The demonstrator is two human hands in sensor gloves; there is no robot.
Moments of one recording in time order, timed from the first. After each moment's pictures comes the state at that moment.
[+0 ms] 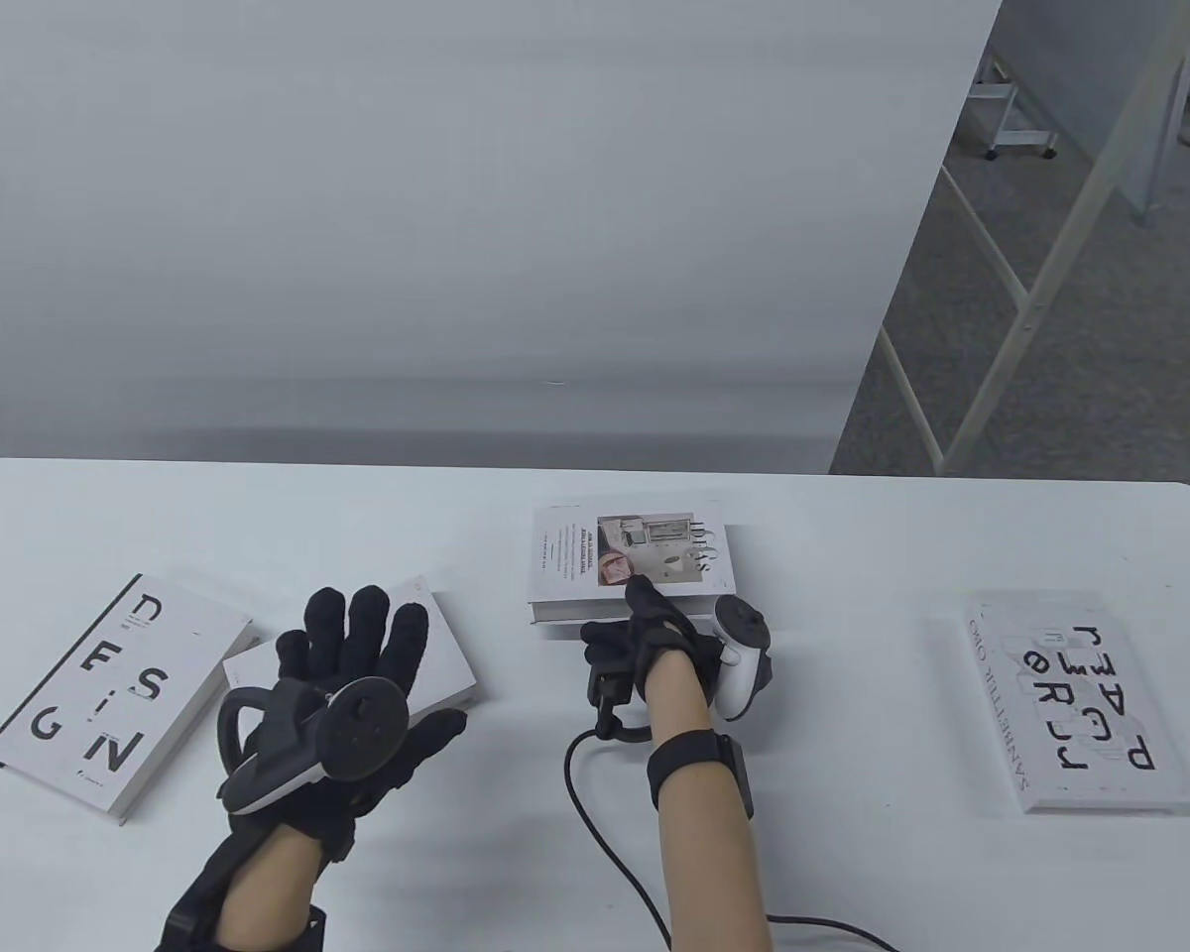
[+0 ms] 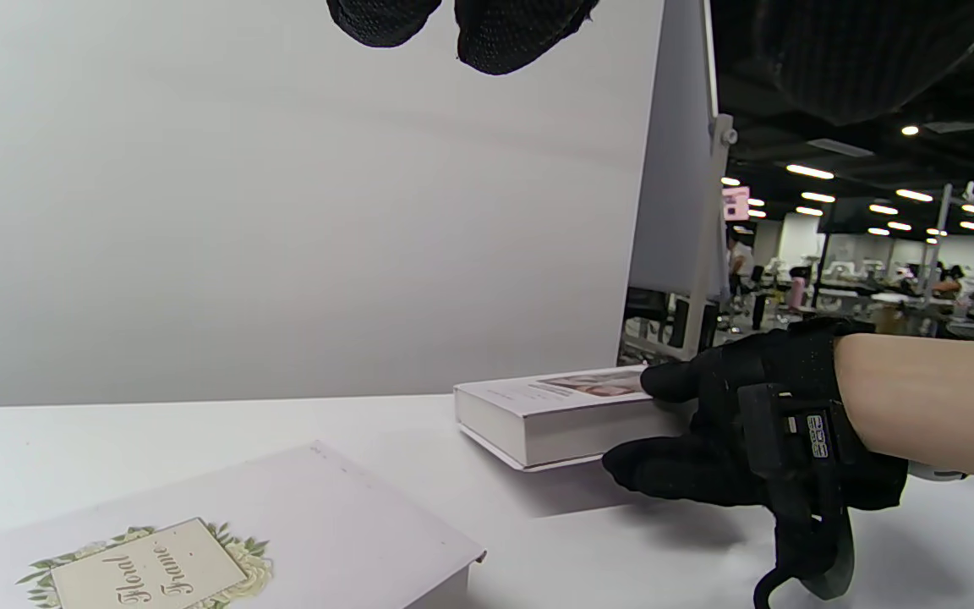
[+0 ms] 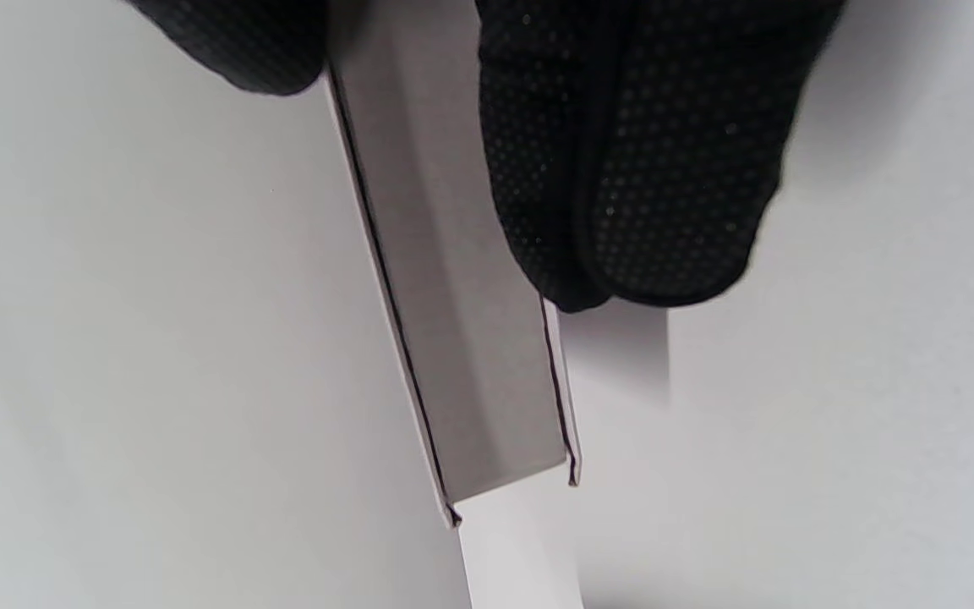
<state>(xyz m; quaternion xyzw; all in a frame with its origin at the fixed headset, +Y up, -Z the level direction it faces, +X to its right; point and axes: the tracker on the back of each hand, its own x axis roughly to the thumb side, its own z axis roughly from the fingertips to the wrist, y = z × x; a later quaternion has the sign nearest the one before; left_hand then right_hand) -0.216 -0.630 -0.295 0.04 -0.15 0.03 0.99 0.090 -0.840 -0.463 -0.21 0.17 0.63 0.72</state>
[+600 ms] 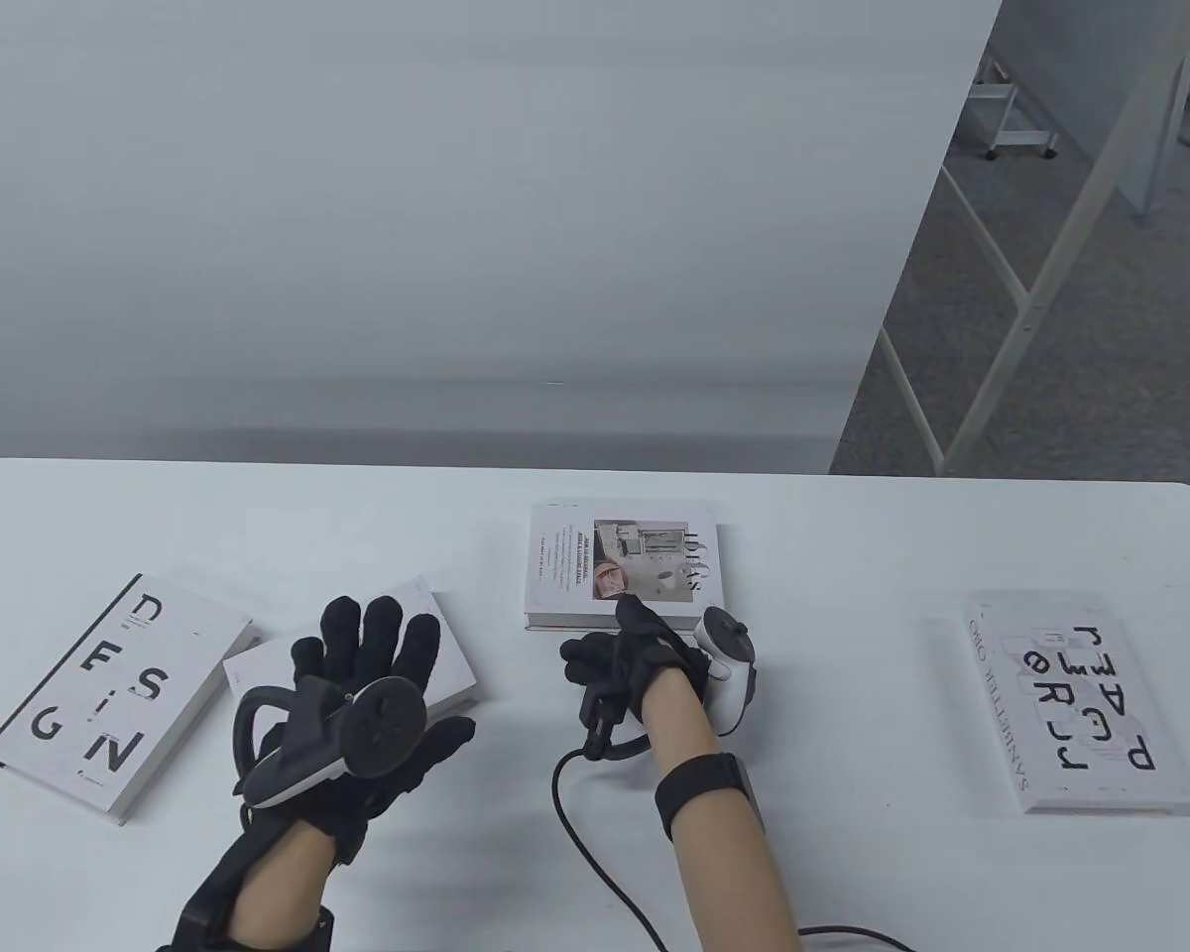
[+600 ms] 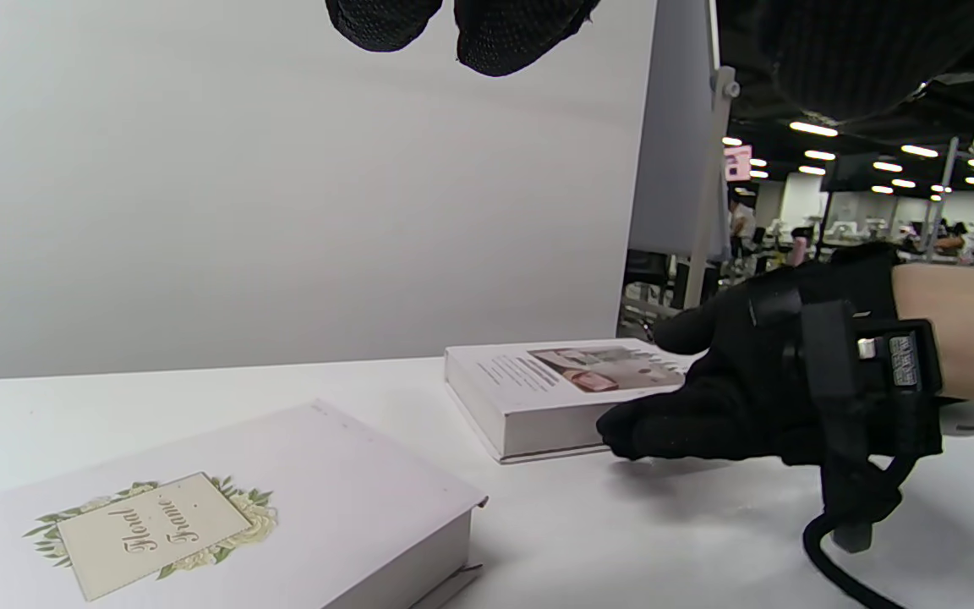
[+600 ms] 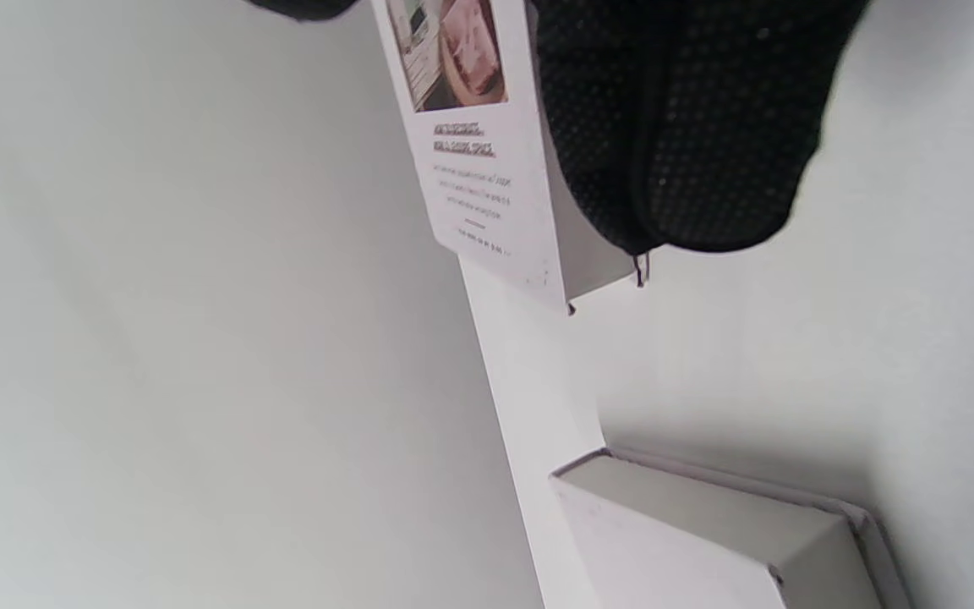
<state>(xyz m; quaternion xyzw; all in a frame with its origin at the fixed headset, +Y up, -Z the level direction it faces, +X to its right) -0.207 -0.644 -0.301 0.01 -0.15 0.01 0.99 0.071 -0.827 -0.444 -0.12 0.22 0.61 0.75</state>
